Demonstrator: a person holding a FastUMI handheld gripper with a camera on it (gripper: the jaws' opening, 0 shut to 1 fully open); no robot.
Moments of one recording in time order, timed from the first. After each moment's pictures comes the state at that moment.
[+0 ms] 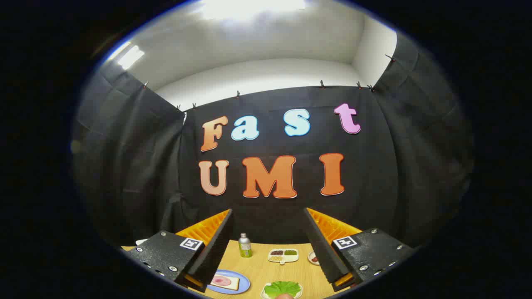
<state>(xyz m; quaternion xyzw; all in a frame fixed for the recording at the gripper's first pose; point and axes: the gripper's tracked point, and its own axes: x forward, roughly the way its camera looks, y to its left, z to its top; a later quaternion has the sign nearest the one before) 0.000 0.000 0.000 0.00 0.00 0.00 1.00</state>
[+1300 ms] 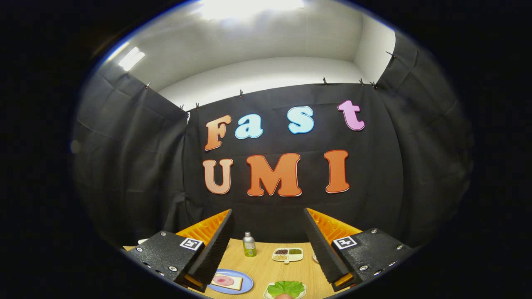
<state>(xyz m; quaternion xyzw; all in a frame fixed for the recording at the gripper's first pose) 0.004 0.006 -0.020 0.01 0.01 0.02 1.00</state>
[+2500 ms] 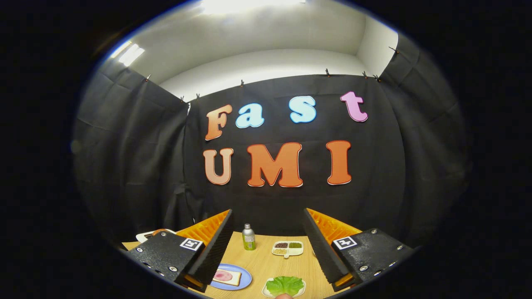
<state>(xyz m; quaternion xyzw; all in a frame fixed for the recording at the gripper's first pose) 0.019 0.007 -0.057 0.00 0.06 0.02 1.00</state>
